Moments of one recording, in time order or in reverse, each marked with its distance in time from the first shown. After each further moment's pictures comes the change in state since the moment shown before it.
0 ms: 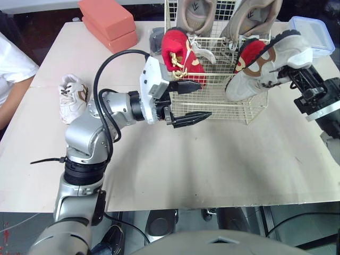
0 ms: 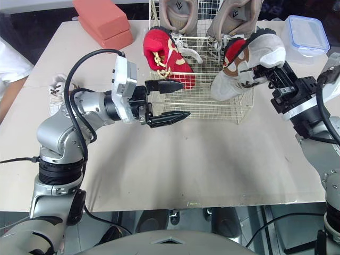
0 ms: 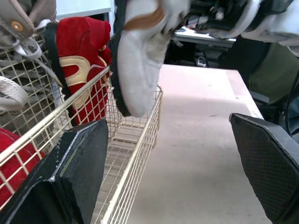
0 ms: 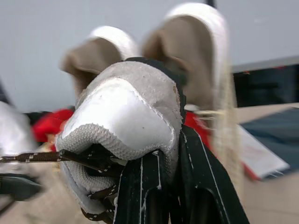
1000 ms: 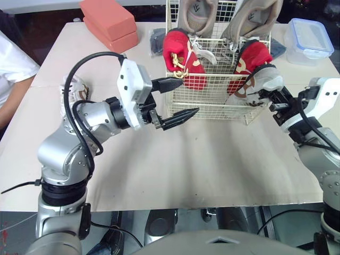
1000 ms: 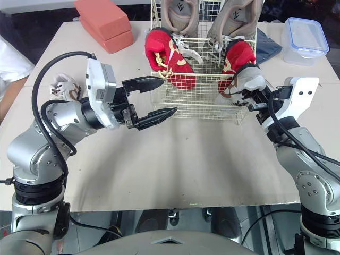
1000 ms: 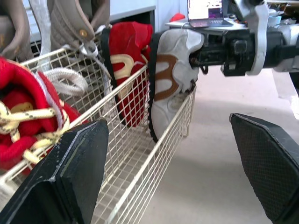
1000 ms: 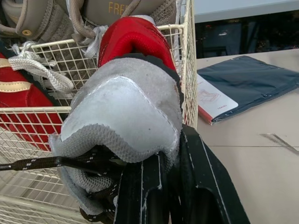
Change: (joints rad) left arm 0.149 0.080 0.113 -0.193 -0.085 0.012 0.190; right arm 0.013 0.179 0.116 -0.011 -0.306 0.181 -0.085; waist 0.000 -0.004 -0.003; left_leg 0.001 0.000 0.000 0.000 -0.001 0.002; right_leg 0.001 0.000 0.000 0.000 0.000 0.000
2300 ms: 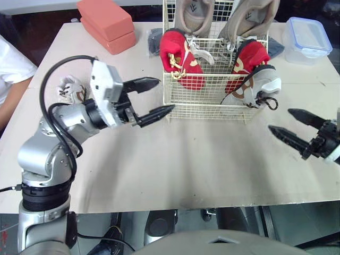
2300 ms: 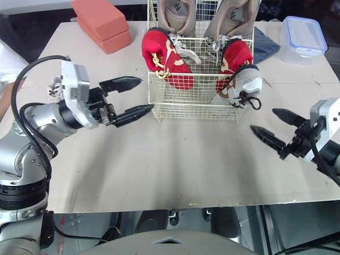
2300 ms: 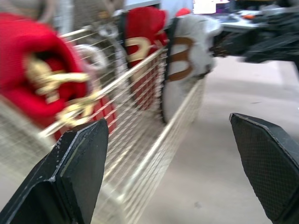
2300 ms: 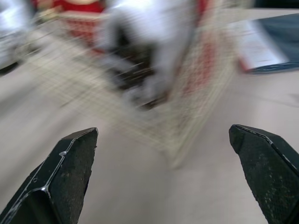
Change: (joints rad) left arm 0.084 0.103 0.133 0.167 0.002 -0.103 -0.083; right arm 0.333 -0.303 -0.344 0.013 0.142 0.040 0.795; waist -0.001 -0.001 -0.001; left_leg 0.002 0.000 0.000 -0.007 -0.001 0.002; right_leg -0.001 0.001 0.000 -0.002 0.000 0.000
